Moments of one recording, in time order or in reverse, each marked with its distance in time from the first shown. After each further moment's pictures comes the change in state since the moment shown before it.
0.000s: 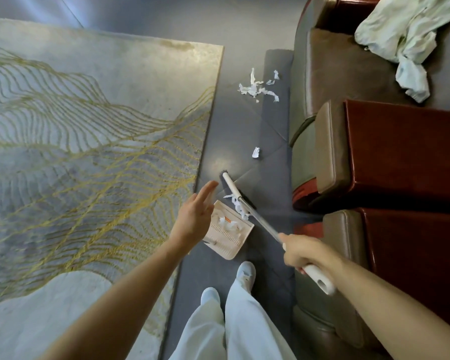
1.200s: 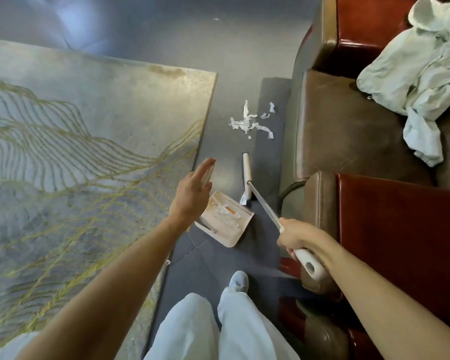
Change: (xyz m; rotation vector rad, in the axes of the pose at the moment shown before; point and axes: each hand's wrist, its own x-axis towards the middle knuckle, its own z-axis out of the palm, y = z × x) left_hand 0.337 0.119 0.029 0.024 0.115 -0.054; right_hand 0.136 0.102 -0.304 0.341 0.072 -0.013
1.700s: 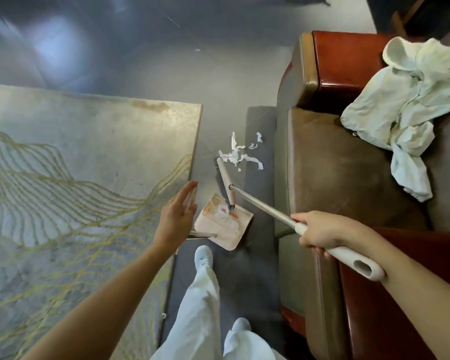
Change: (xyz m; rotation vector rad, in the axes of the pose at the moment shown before) left_hand 0.134 0.031 -0.037 -0.067 -0.010 0.033; right_hand -0.007 -0.034 -0.191 0.220 0.000 -0.060
